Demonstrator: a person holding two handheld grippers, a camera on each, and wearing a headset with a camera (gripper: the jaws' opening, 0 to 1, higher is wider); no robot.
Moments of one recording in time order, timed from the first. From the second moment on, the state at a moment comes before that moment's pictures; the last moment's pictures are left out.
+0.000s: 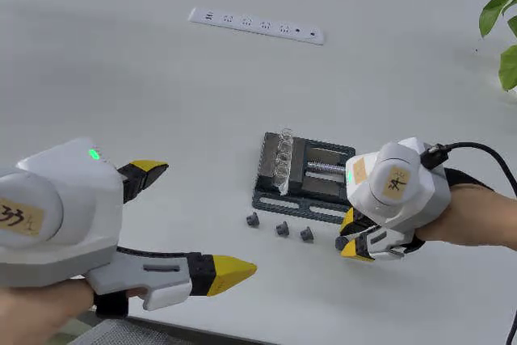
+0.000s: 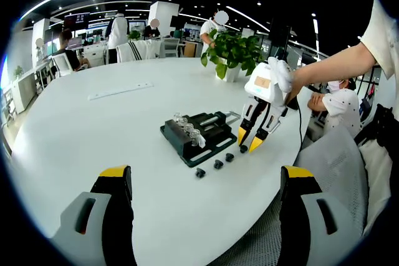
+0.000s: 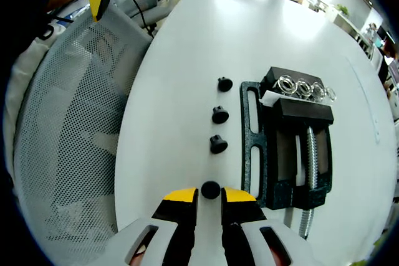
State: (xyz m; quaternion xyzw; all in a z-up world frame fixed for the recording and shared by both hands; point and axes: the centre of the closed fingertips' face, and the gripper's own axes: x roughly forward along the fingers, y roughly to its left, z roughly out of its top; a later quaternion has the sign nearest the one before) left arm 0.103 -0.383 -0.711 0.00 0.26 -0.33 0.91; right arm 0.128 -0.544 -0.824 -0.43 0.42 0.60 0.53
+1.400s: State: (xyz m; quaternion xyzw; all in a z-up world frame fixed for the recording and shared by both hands) left arm 0.102 -0.387 -0.714 -0.01 0.26 -0.34 0.91; right arm 0.134 -0.547 -0.811 -0.41 0.45 0.59 0.53
